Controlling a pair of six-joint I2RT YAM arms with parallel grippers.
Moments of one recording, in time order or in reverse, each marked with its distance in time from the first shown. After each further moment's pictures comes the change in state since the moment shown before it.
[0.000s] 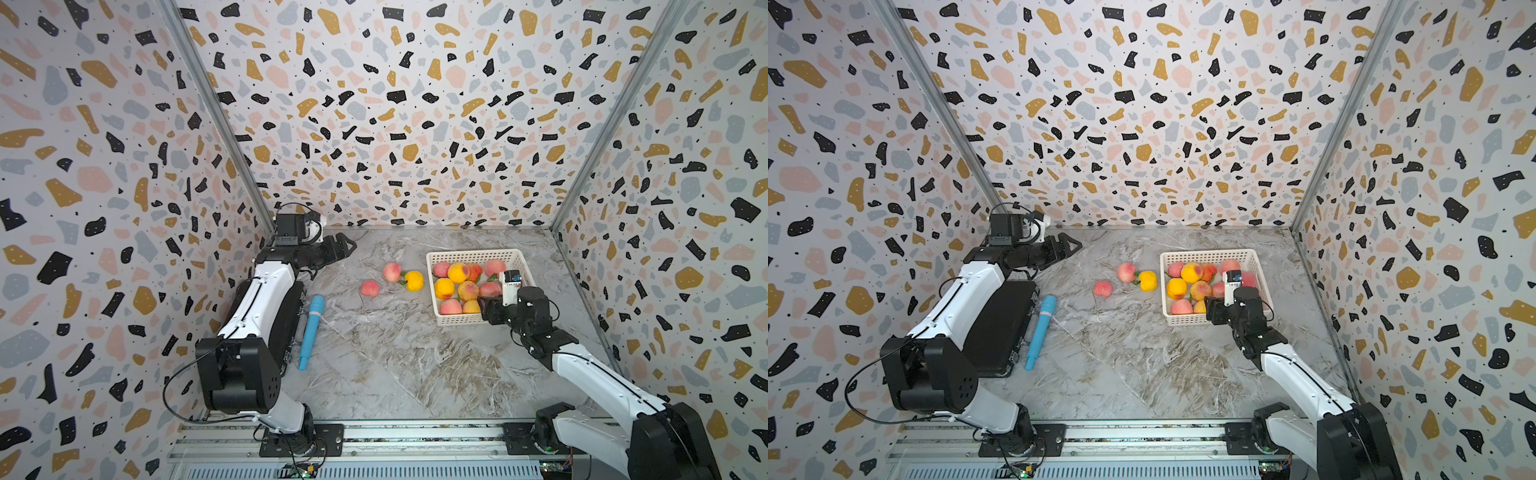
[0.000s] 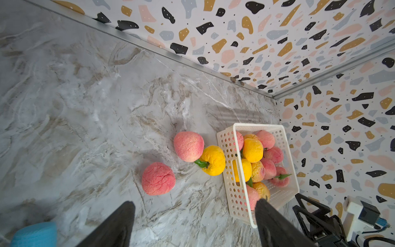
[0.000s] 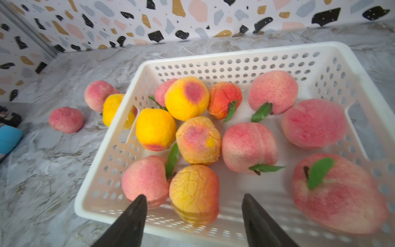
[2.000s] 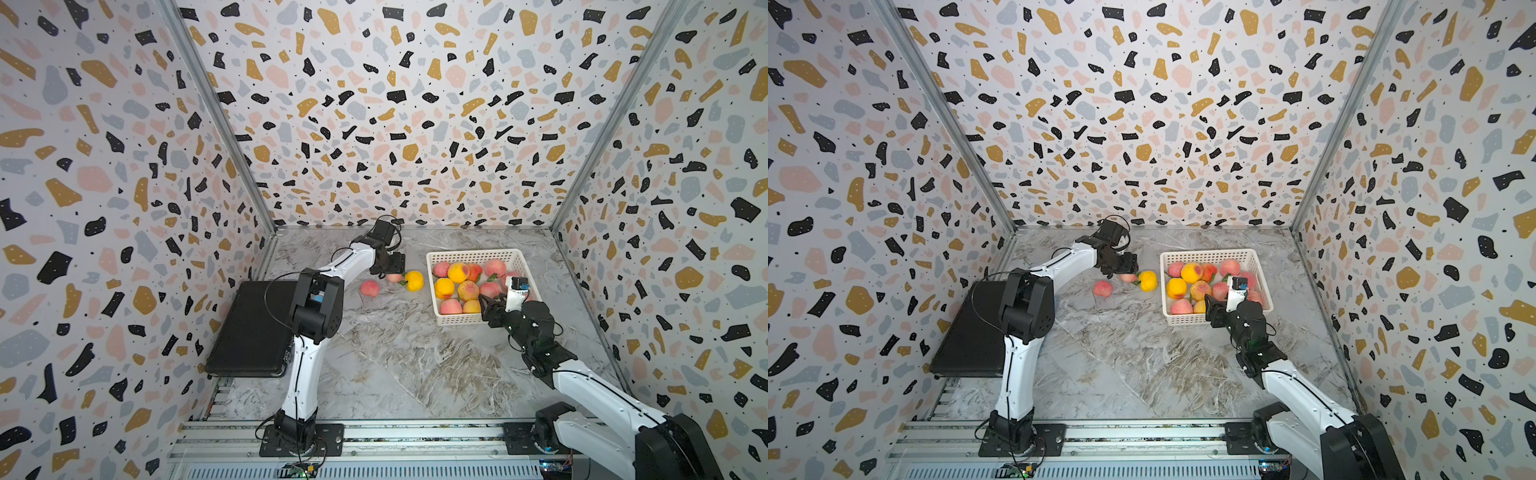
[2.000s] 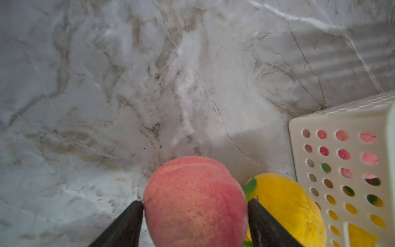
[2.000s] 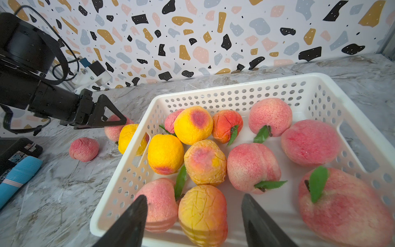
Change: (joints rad) left arm -0.385 0.713 0.485 -0.092 -0.414 0.056; right arm 0.034 -0.058 -0.129 0.246 0.072 0.061
